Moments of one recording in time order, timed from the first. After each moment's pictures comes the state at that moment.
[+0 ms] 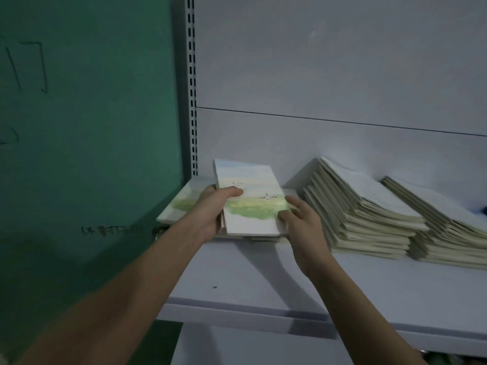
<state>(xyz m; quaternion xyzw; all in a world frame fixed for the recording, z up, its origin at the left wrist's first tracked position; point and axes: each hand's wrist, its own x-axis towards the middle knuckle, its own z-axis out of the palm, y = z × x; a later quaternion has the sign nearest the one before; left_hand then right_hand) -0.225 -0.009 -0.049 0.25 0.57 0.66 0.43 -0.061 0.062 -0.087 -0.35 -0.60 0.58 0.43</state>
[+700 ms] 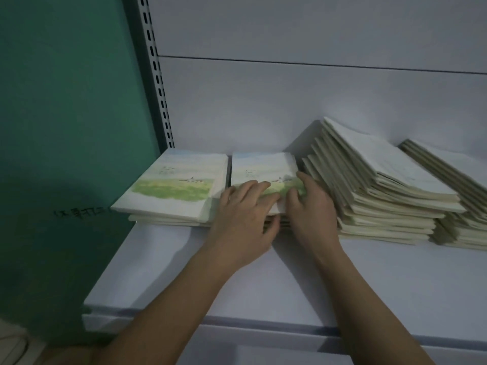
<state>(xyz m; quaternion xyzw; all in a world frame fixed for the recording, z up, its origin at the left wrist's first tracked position) -0.165 0.037 -0.125 0.65 0.70 0.23 -0.17 -0.052 0.124 -0.122 -0.46 -0.75 0.24 0.41</state>
